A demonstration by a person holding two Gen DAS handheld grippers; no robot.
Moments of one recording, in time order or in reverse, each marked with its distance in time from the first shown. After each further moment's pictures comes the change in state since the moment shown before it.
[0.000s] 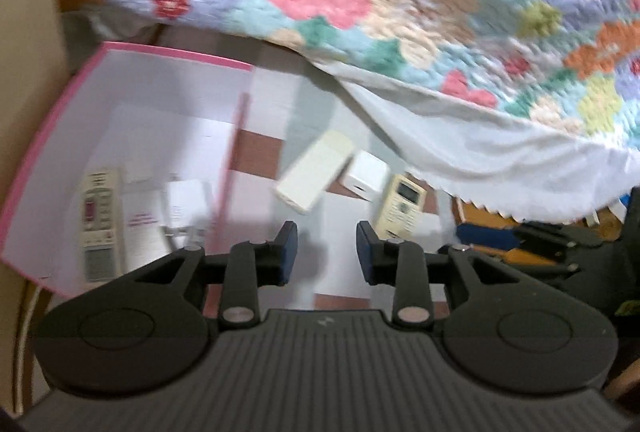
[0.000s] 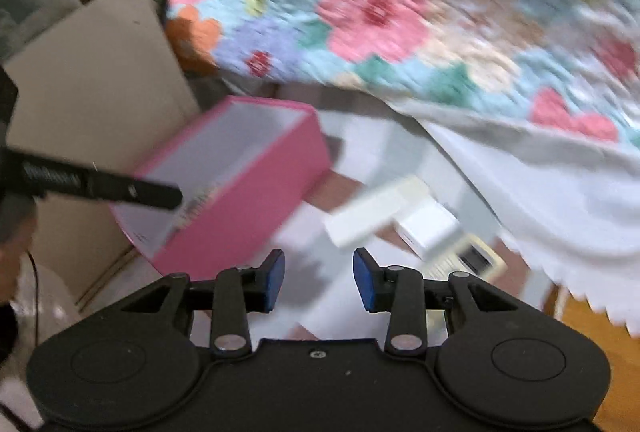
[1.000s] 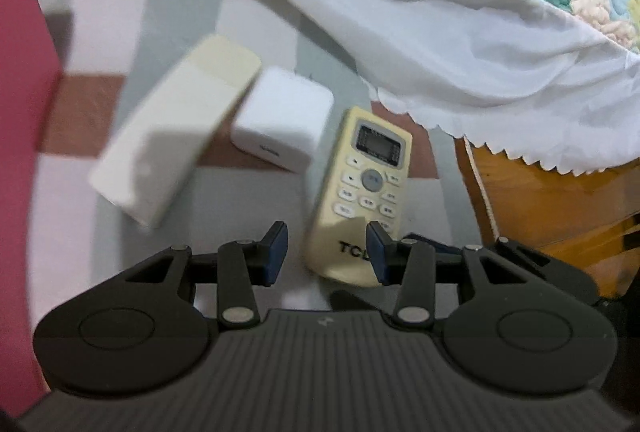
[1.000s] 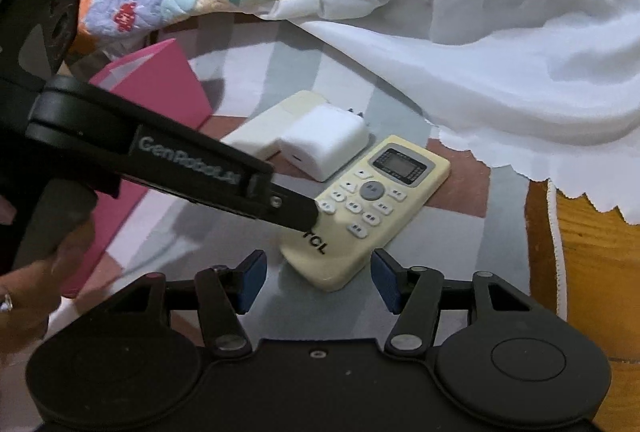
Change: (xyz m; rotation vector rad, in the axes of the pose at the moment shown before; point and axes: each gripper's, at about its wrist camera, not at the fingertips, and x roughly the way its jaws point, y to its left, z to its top) left arm 0.222 -0.054 -0.002 0.076 0.250 -0.106; right arm 0.093 -0.066 -0.067 0.148 0.006 -0.182
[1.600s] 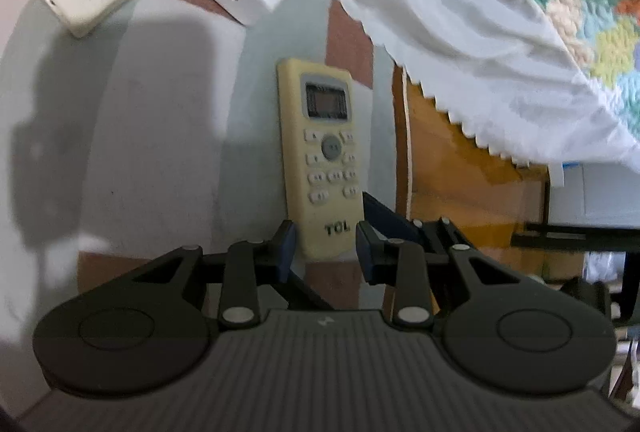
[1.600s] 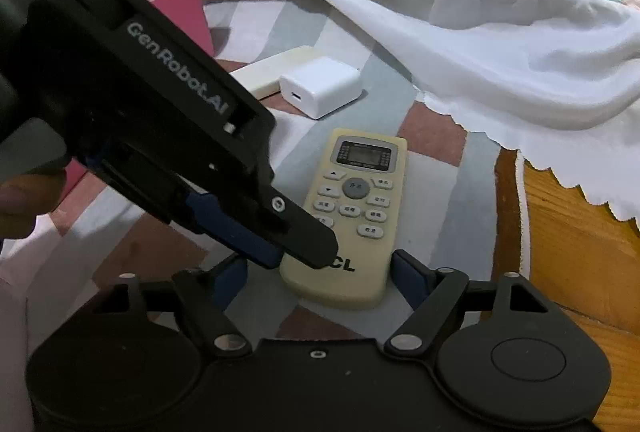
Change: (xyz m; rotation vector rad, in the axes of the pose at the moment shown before) left arm 0.009 0.015 -0.043 -0.276 0.193 -0.319; right arm -0.021 0.017 -0.035 -0.131 0.057 -0.101
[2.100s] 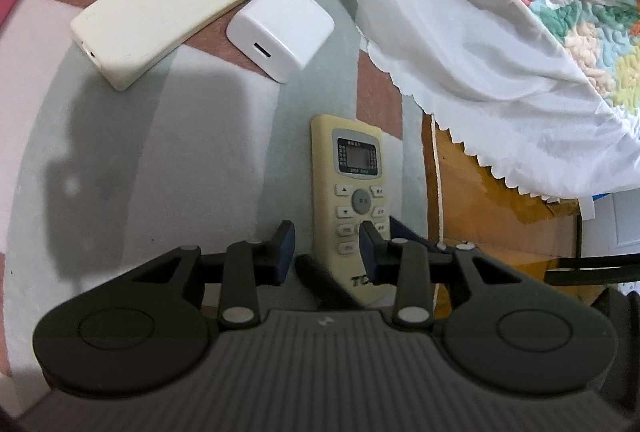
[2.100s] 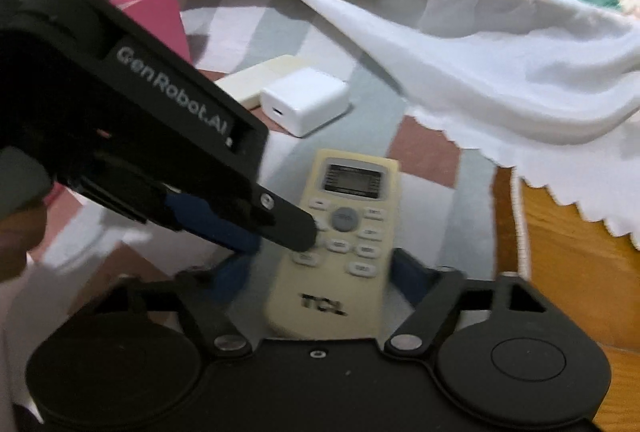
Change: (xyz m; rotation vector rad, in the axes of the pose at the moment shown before) left arm -0.005 -0.003 0.003 0.023 -0.140 0.104; right arm 0.013 0.005 0.014 0.008 -0.005 -0.068
